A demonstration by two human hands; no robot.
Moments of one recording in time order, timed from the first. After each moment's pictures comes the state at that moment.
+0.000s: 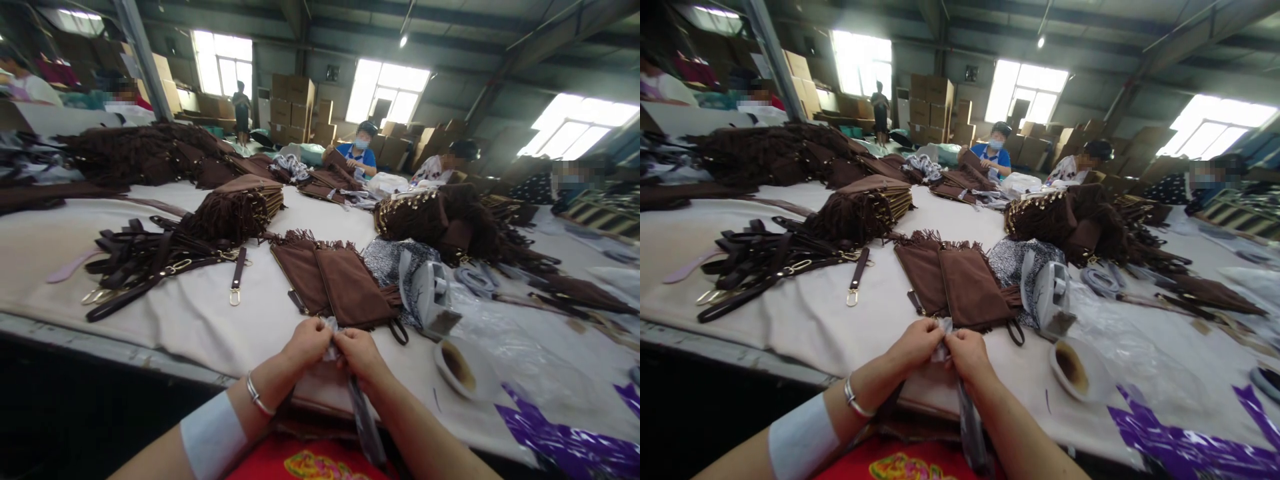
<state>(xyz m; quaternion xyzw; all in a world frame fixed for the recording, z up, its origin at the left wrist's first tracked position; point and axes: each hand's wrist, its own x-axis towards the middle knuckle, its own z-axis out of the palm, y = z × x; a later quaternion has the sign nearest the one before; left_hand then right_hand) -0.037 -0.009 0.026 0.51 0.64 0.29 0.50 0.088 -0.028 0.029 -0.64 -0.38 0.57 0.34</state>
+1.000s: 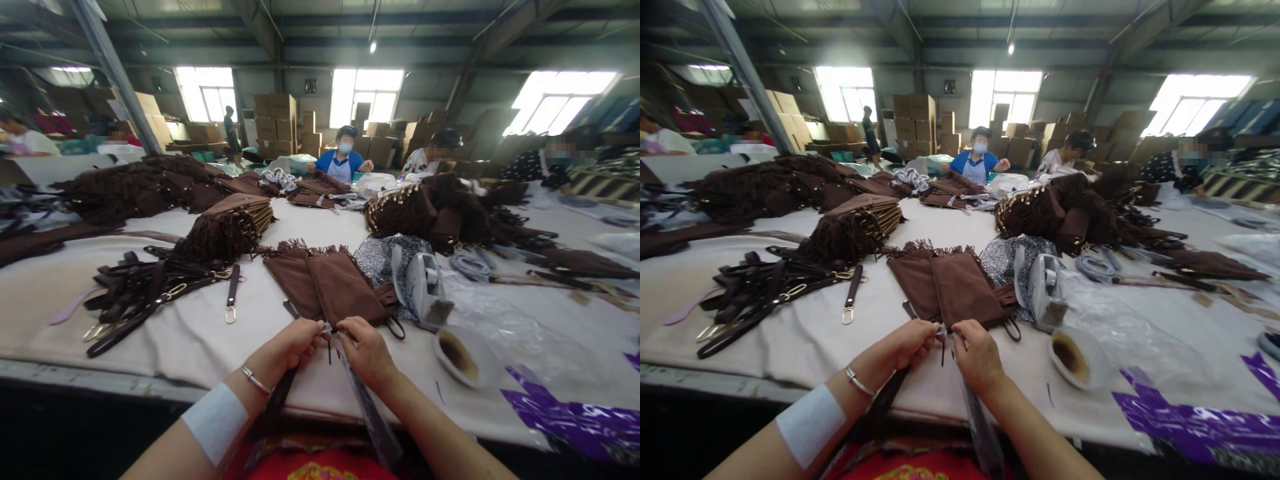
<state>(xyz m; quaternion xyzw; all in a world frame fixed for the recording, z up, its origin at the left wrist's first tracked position) -0.042 0.015 0.047 0.46 0.59 0.14 0.65 0.132 -0.028 0.024 -0.54 -0.72 0.19 0.39</state>
